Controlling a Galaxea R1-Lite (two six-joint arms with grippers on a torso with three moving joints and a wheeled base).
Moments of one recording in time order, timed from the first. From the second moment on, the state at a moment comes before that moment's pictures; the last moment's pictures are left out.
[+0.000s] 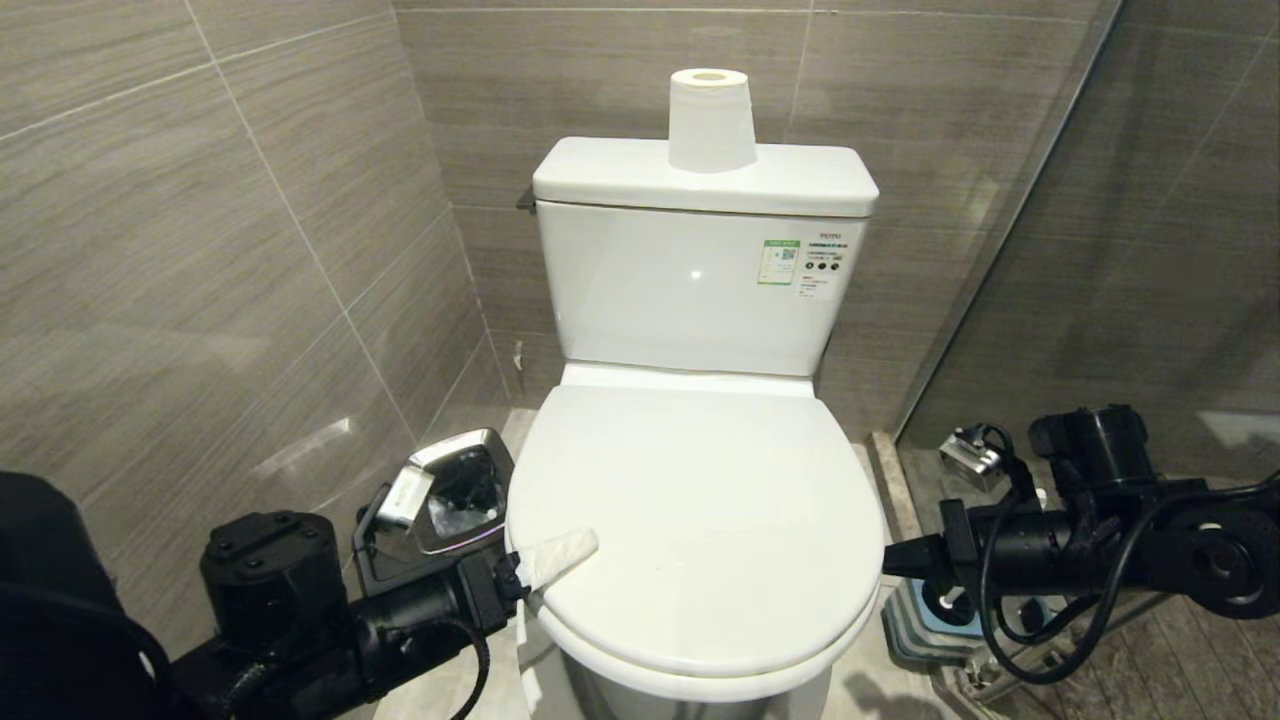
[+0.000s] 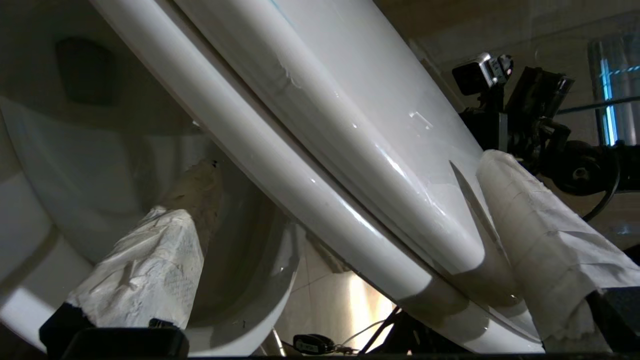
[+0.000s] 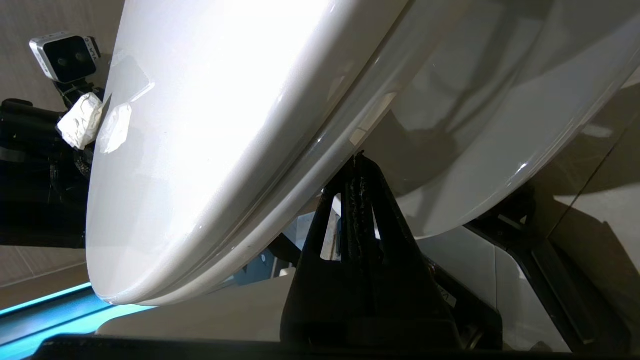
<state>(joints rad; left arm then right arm) -0.49 1.89 -0.20 -1.52 -0.44 -0.84 0.12 1.85 -0.69 -0.39 0.88 0.52</state>
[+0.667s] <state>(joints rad) -0.38 1.76 -0.19 -1.53 -0.39 -0.90 0.12 1.85 -0.69 -0.40 0.87 0.52</state>
